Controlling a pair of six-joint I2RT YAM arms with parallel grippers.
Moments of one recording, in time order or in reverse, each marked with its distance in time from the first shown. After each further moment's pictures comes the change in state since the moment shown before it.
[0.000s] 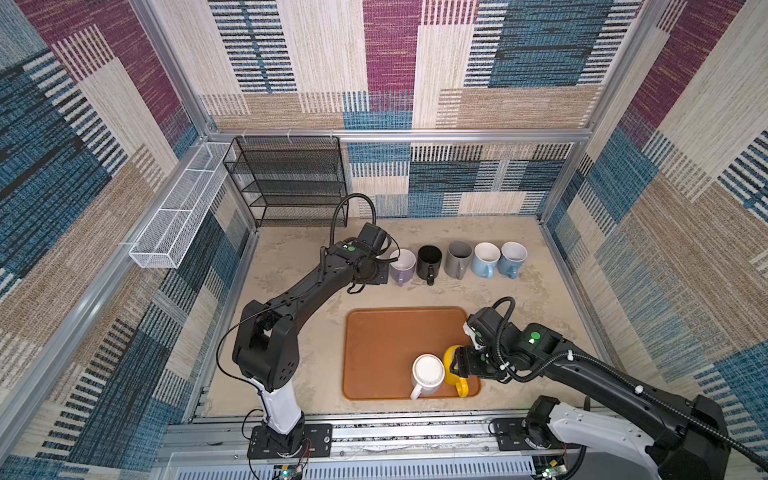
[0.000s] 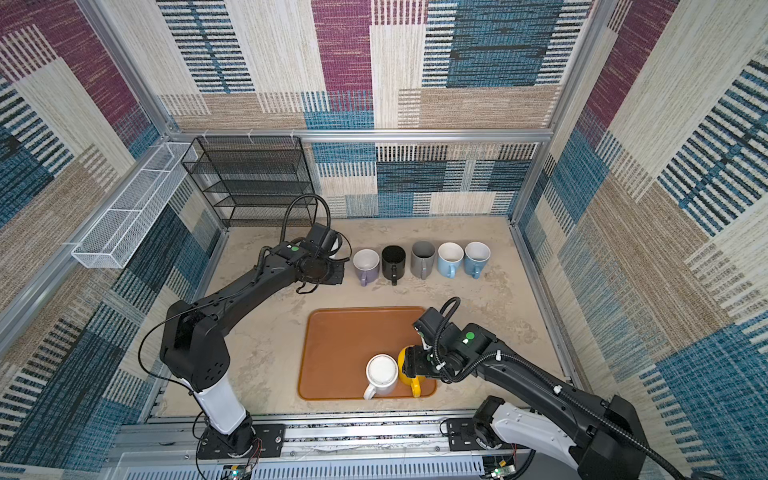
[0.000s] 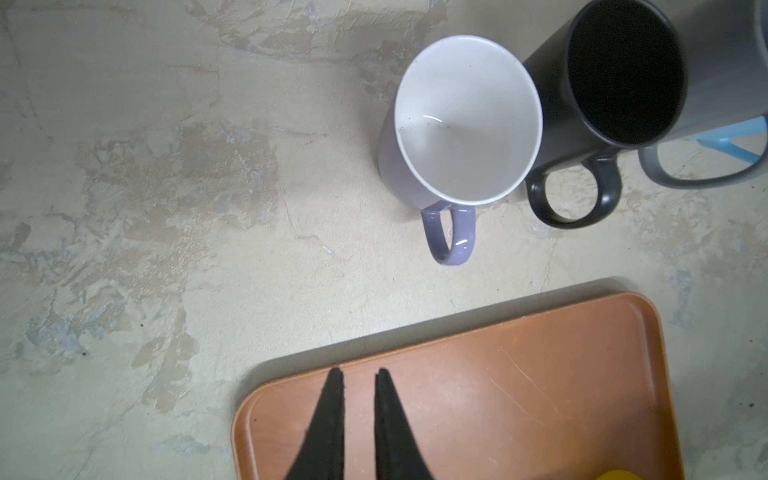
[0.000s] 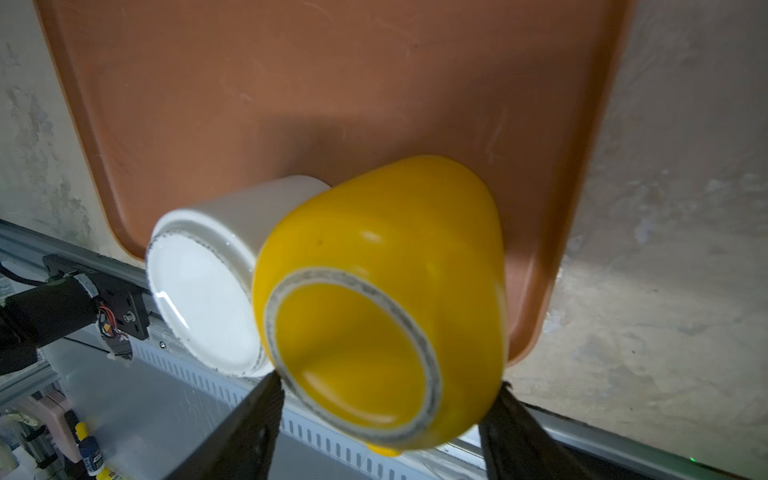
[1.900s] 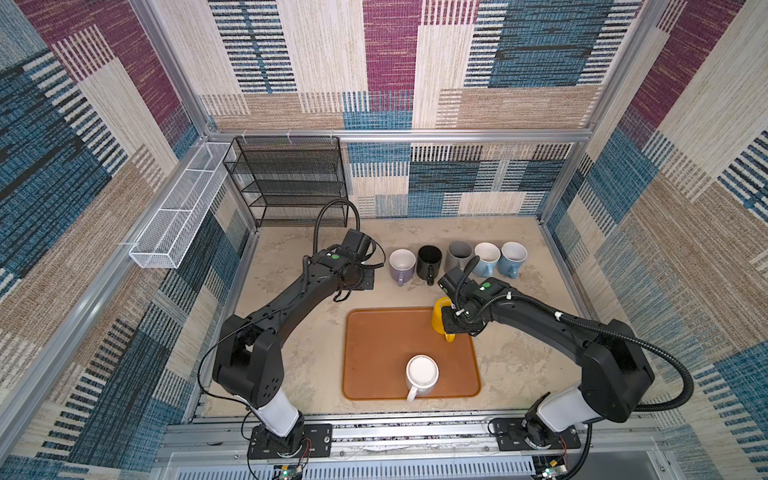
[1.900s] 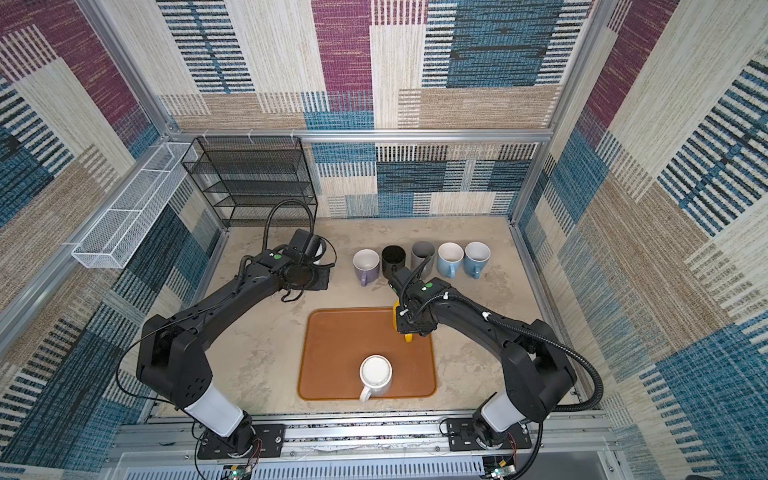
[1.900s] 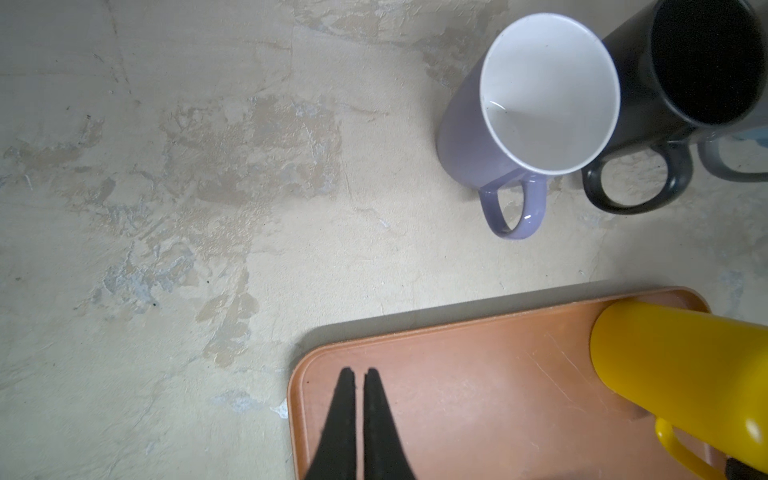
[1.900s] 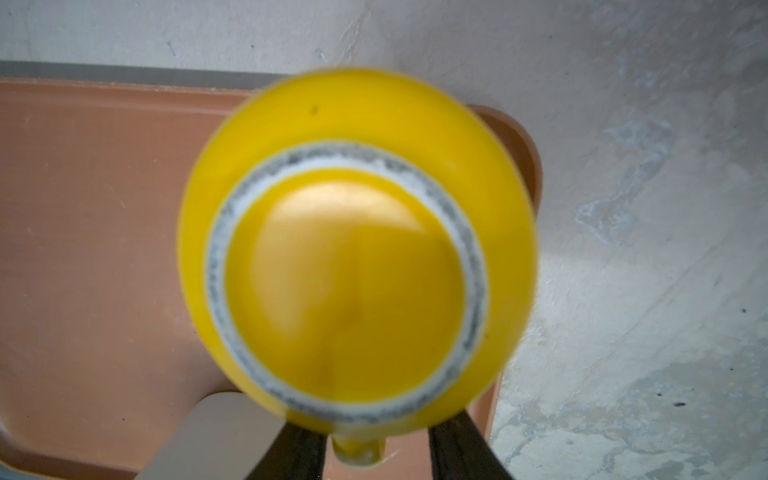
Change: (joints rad) left arm 0.057 -0.129 -0.148 0.024 -0.029 0.005; right arm -0.135 0.495 0.360 0.018 0.260 -0.200
